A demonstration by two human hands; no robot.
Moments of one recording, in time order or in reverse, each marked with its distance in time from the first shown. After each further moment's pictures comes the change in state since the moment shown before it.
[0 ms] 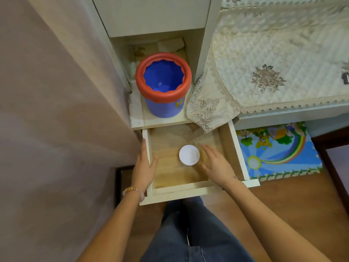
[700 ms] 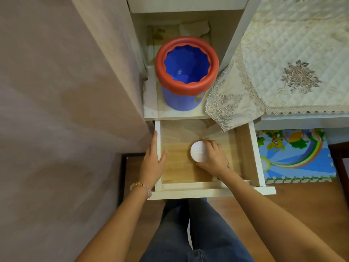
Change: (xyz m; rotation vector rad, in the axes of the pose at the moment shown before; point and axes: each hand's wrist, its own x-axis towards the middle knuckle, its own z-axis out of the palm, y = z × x) left_hand -0.002 -0.002 0.000 -0.037 0.033 -0.012; right_hand 0.051 -0.008 0.045 -0.040 -0.052 0.031
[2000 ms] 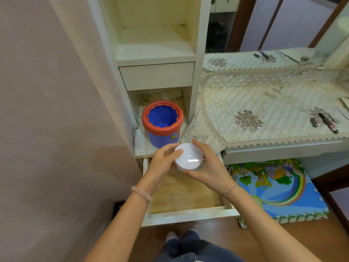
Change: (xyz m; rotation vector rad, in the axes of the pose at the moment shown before) left_hand -0.028 0.180 -0.039 -0.672 -0.221 0.024; right_hand -0.099 -0.069 -0.167 0.494 0.247 -0.364
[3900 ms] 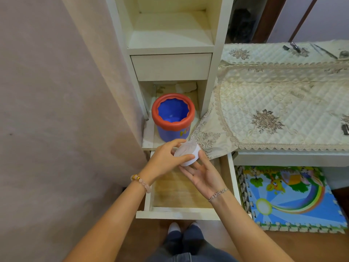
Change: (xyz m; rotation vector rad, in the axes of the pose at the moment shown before) left_hand 0.009 0.000 -0.011 0.554 0.009 0.133; right_hand 0.014 0.015 0.038 1.516 -0.121 0.610
